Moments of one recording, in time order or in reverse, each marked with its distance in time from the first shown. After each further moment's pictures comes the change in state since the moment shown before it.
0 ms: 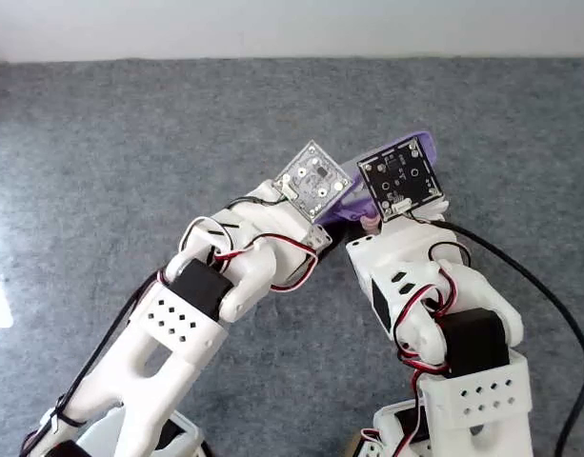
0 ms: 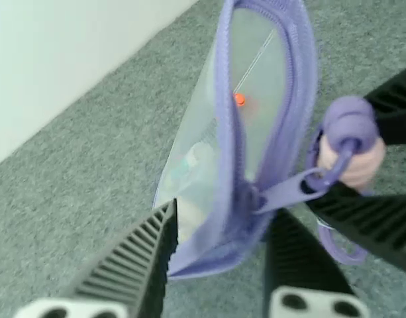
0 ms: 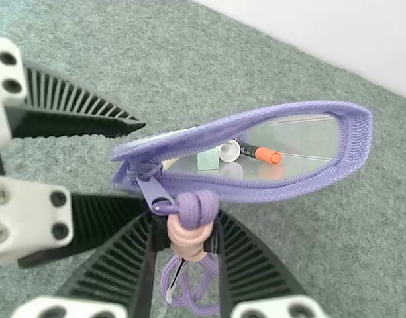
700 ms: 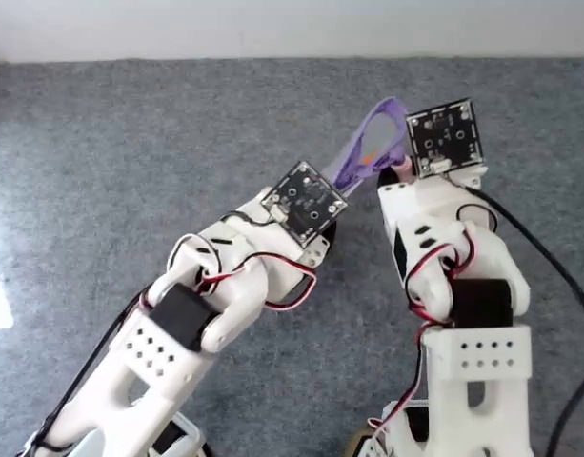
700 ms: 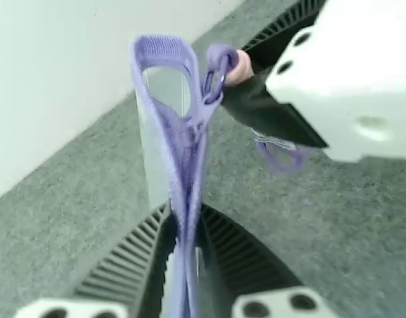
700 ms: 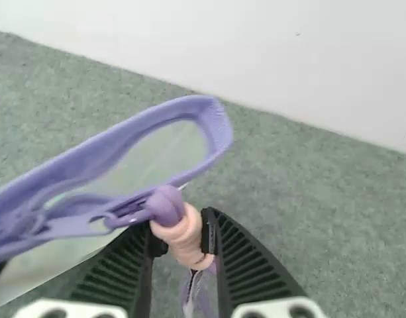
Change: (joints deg) left arm 3.0 -10.5 0.6 4.2 2.0; right arm 12.5 9.4 -0.1 -19.3 0.3
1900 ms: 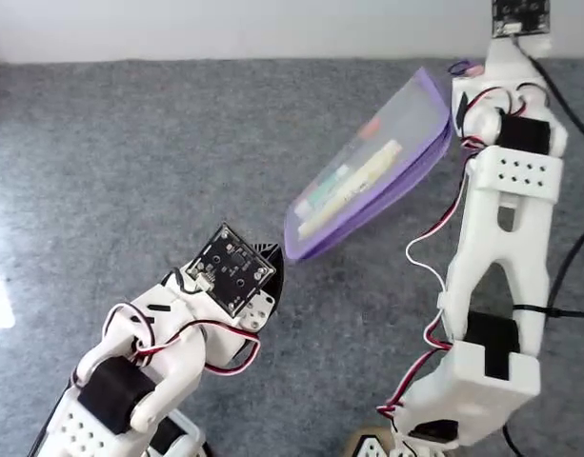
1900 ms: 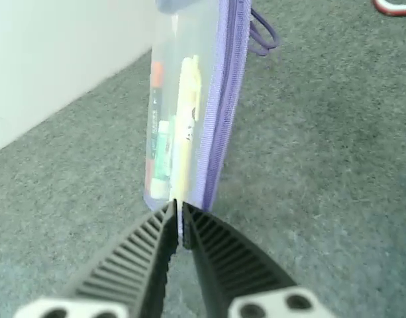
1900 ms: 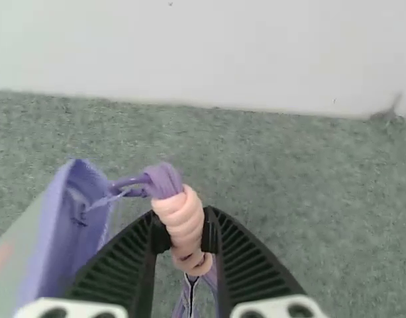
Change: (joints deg) left arm -0.3 -26.6 10.4 17.5 2.9; right arm 12.6 55.7 -51.2 -0.4 -0.1
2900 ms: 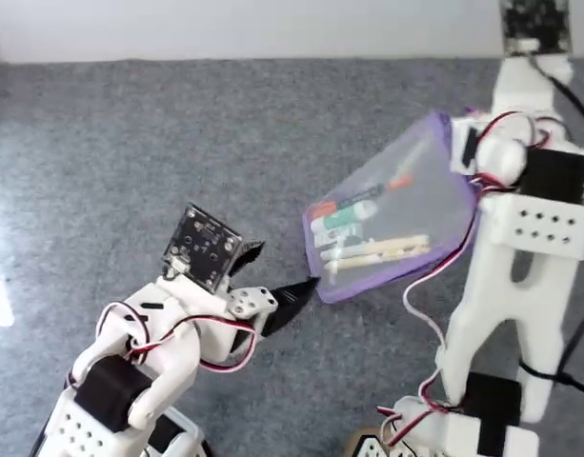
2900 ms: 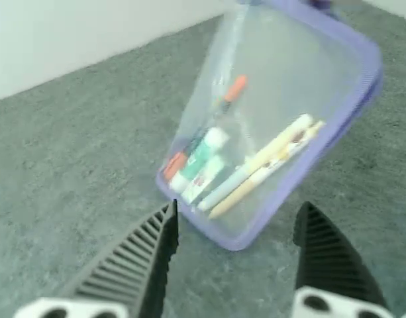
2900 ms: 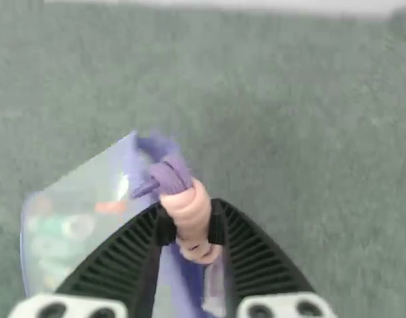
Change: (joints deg) left arm -4.5 -0.2 0.0 1.9 11.0; right arm 0.8 -19.0 1.4 33.2 -2.5
